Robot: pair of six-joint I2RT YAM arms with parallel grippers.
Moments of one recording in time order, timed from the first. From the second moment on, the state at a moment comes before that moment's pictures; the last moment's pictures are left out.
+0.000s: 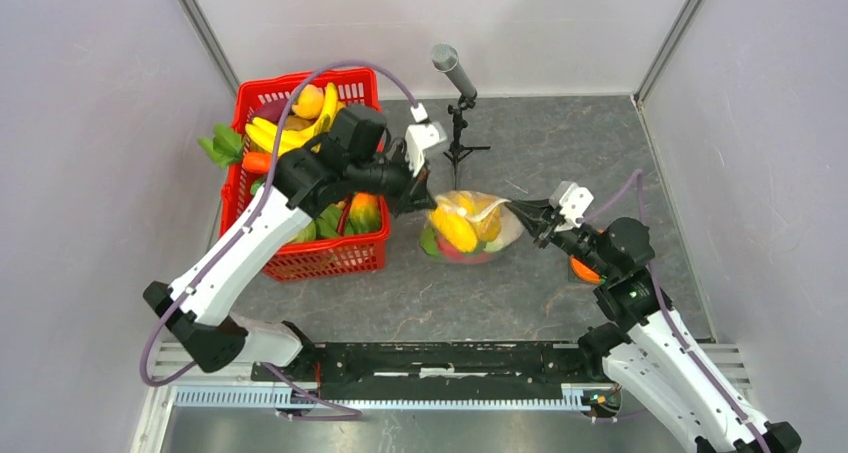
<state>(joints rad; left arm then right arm) -0.71 1.39 1.64 -0.88 0.46 0.15 0.46 0.59 0.54 0.16 -0.39 -0.16</state>
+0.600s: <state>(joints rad) -0.71 1.41 1.51 -0.82 0.43 0.11 0.46 0.72 0.60 0.11 -0.41 -0.13</state>
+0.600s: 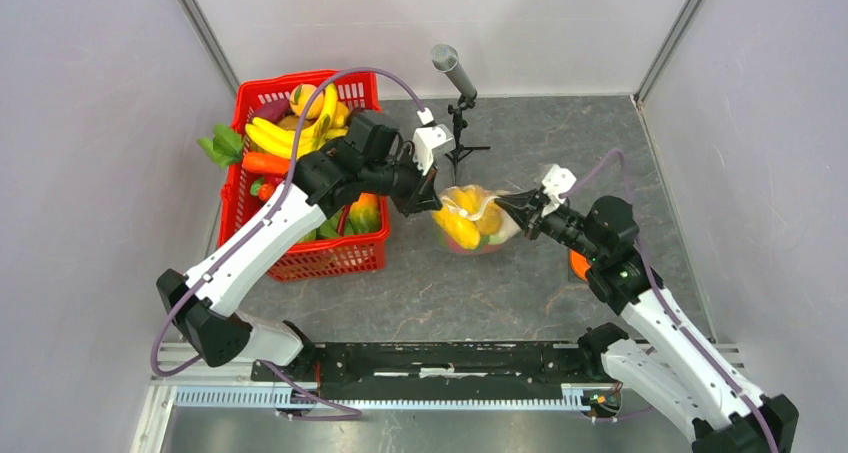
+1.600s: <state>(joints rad) -0.70 1.28 1.35 -0.72 0.38 0.13 0.46 0.67 0.50 0.14 -0.24 -0.07</state>
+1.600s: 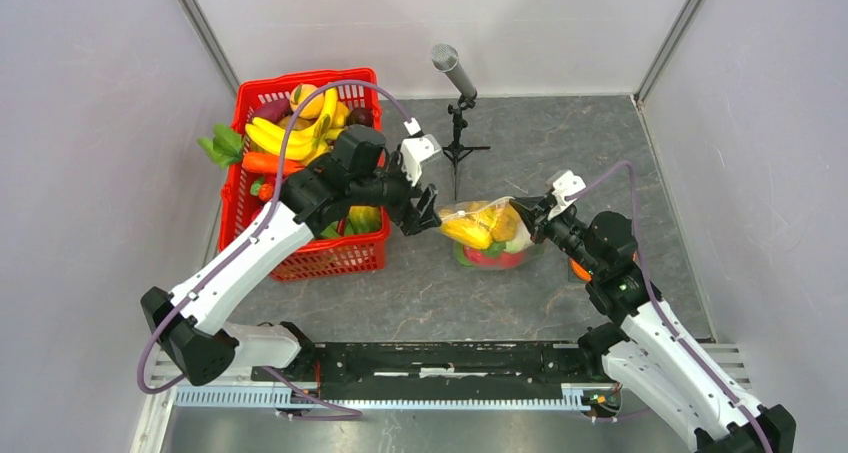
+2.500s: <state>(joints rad) -0.71 1.48 1.29 -0.38 0.66 0.22 0.46 0.67 0.50 0.15 -0.25 -0.07</state>
